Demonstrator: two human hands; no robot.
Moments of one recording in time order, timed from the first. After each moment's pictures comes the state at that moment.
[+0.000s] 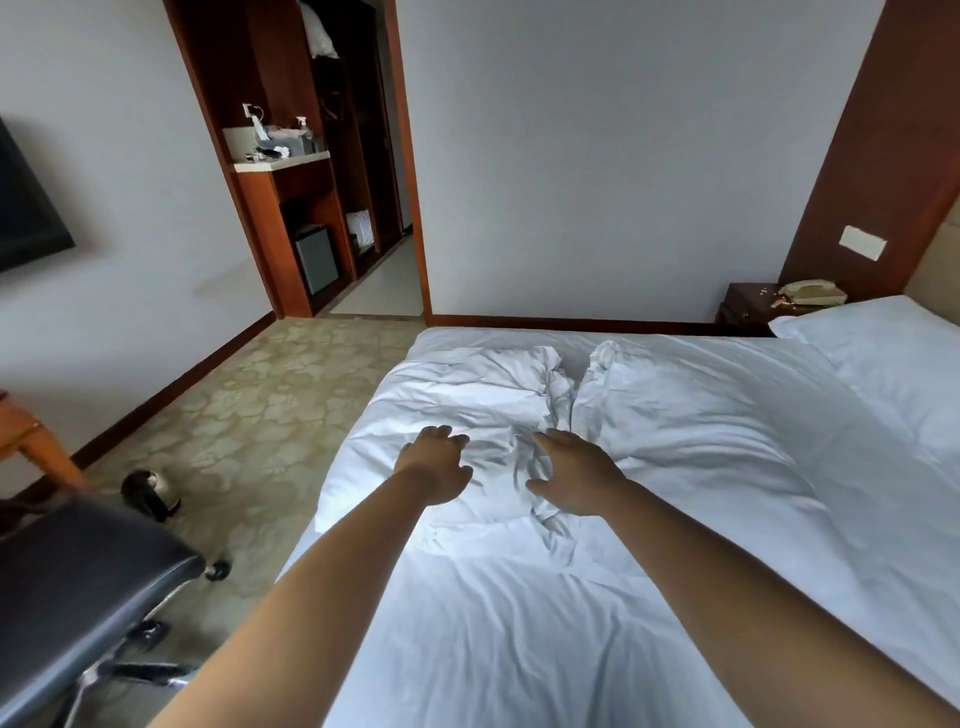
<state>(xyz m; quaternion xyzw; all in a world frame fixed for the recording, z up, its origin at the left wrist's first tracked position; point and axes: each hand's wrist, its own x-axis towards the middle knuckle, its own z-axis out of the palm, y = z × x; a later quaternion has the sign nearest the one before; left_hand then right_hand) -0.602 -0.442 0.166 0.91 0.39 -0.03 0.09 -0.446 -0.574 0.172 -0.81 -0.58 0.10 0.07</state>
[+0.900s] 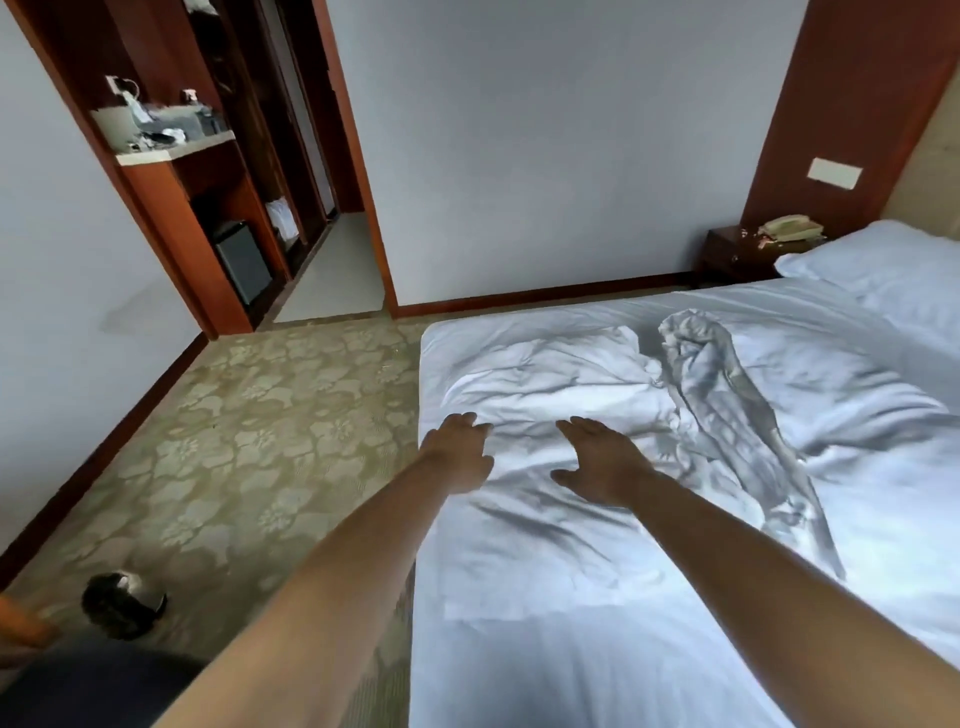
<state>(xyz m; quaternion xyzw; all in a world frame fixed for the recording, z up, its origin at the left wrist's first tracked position) -0.692 -0.109 0.136 0.96 0.25 -0.10 0.06 -0.573 -0.274 0.126 -0.88 -0.46 0.11 0.06</state>
